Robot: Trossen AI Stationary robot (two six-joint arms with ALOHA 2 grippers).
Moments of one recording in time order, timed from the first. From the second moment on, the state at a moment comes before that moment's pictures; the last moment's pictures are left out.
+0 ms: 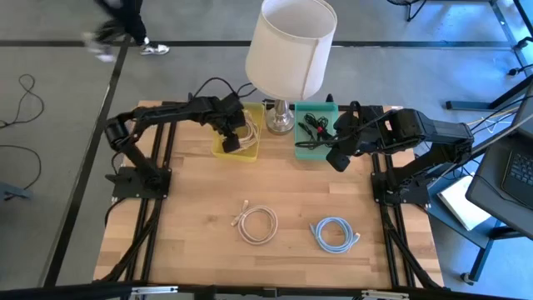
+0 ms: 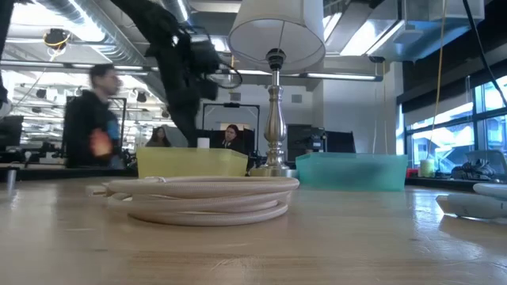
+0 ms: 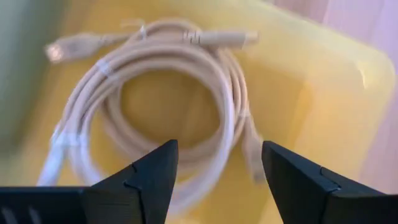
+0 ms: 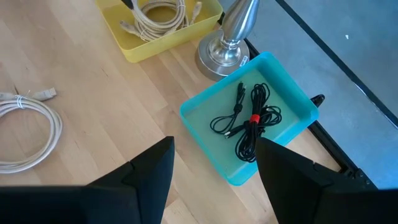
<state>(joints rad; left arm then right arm) 0.58 1.63 1.13 -0.69 0.07 0.25 0.17 1.41 1.82 -1.57 0.54 0.65</state>
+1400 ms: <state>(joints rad) -0.43 0.99 0.66 0.05 -0.16 -0.82 0.35 1.26 1.82 -1.57 0.74 0.75</state>
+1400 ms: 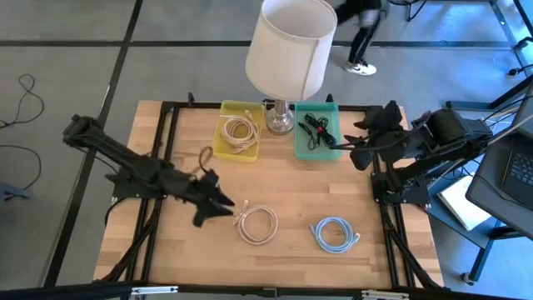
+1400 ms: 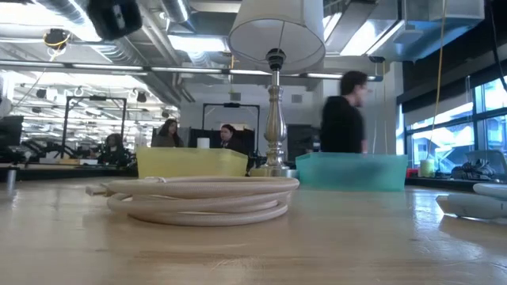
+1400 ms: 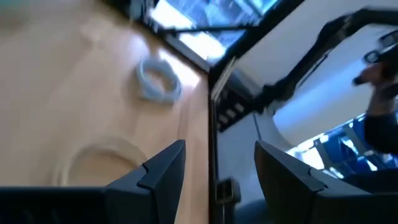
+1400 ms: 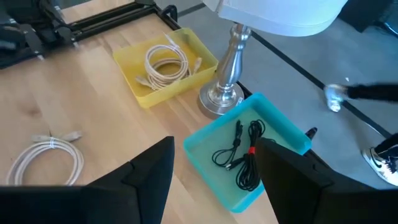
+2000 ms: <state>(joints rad) -0.31 1.53 0.75 0.05 -0.04 -0.50 0.35 1.26 1.82 -1.57 0.74 0.73</state>
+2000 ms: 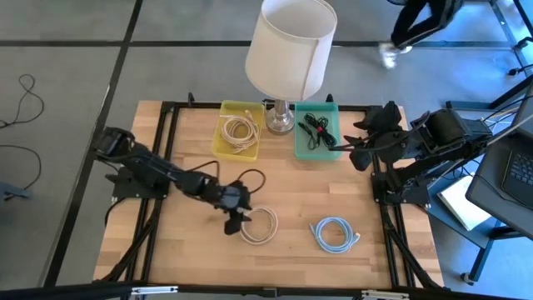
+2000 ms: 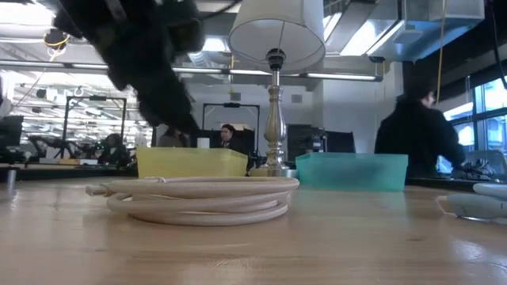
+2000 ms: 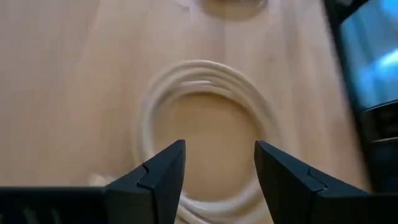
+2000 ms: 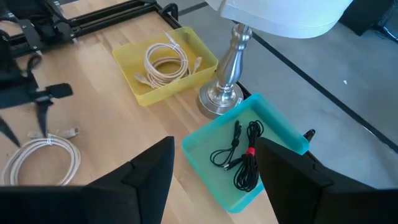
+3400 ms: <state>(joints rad) -0.12 1.78 0.86 -0.02 0.27 -0.30 0.35 1.26 1.82 -1.57 0.71 0.72</state>
